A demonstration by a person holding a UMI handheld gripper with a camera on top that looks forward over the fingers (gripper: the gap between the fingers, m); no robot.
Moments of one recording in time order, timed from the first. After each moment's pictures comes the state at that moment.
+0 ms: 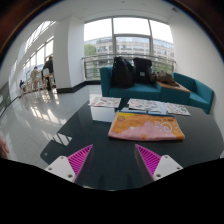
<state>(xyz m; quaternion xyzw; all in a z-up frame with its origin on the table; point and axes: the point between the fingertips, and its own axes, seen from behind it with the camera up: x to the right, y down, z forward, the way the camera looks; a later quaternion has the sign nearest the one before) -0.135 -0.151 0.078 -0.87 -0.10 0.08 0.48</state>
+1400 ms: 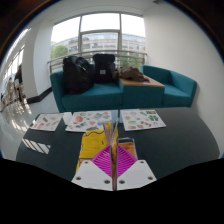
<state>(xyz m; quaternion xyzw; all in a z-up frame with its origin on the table) 0.079 0.065 0.069 -0.88 0.03 -0.01 0.47</state>
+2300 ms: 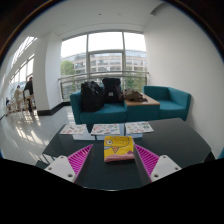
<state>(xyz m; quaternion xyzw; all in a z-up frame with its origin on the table) 0.043 -0.146 0.216 -0.83 0.01 0.02 0.55</state>
